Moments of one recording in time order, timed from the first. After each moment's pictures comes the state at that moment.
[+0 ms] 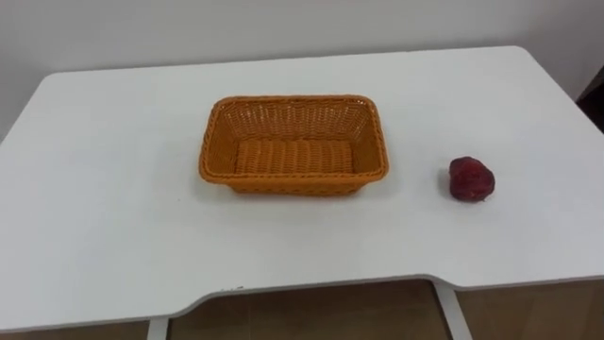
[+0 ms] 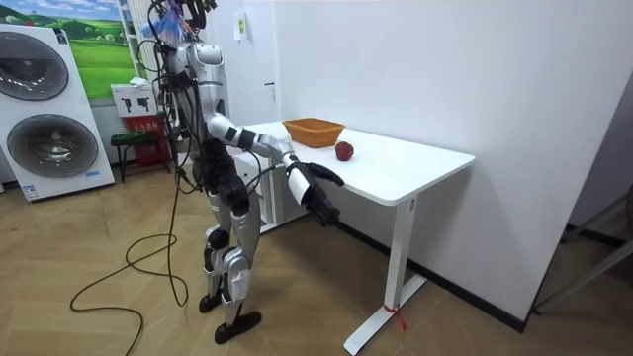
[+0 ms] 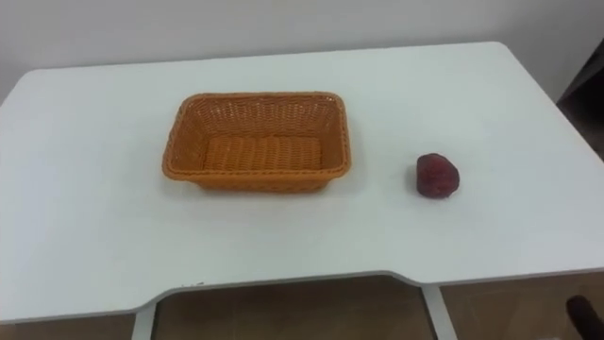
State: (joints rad) left arm 0.30 0.18 0.16 1.06 0.39 0.05 0.15; right arm 0.12 -0.20 -0.43 0.38 0.62 -0.16 -0.99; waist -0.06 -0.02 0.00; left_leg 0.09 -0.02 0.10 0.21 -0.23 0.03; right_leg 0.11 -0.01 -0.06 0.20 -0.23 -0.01
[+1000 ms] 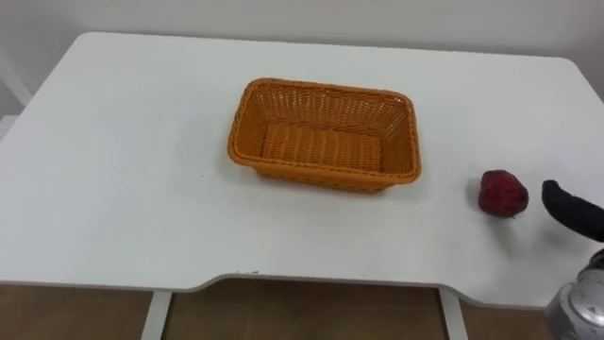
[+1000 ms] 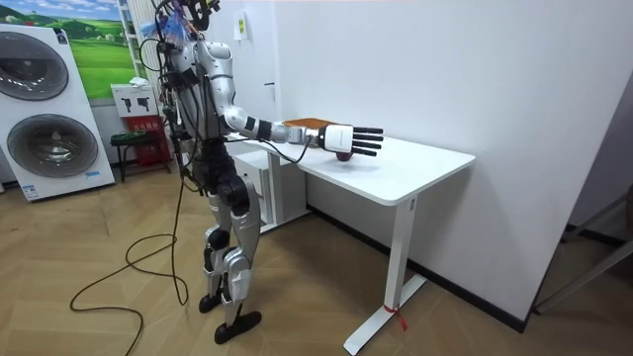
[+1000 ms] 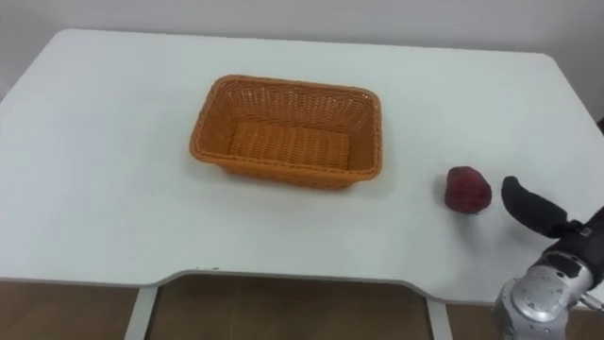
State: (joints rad) left arm 0.25 0.21 0.14 1.03 0.39 0.04 0.09; right arm 0.07 -0.32 -0.19 0.36 0.19 -0.16 -0.62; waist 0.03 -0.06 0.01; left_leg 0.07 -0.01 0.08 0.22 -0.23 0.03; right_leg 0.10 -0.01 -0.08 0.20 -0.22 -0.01
